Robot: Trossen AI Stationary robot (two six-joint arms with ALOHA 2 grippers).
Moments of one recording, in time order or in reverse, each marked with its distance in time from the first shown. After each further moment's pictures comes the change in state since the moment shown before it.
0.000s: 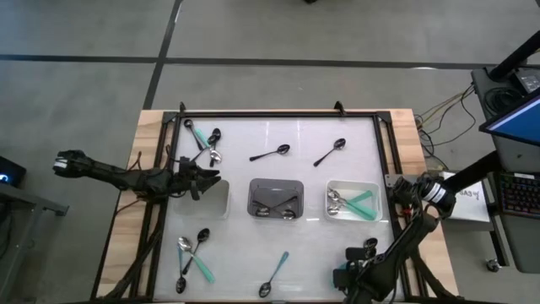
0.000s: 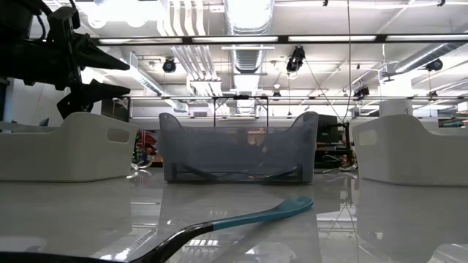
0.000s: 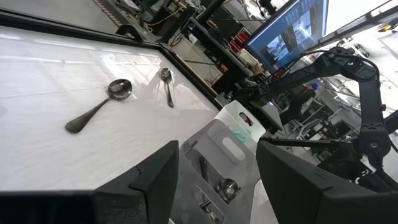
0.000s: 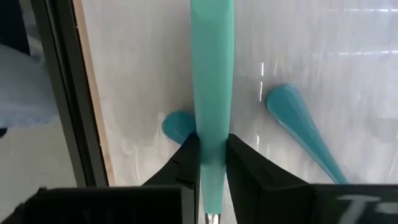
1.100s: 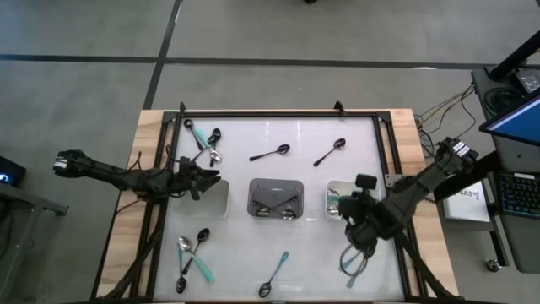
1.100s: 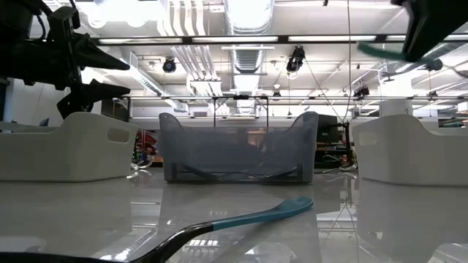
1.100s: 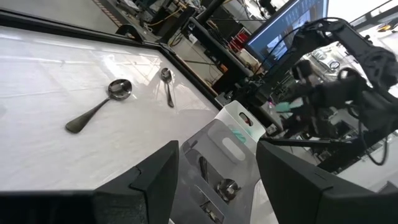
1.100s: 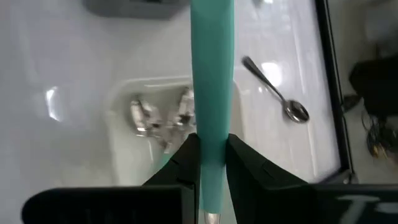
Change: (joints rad) left arm 0.000 0.000 0.000 0.000 0.000 0.000; right arm -0.308 -0.484 -0.052 -0.619 0.571 -0.184
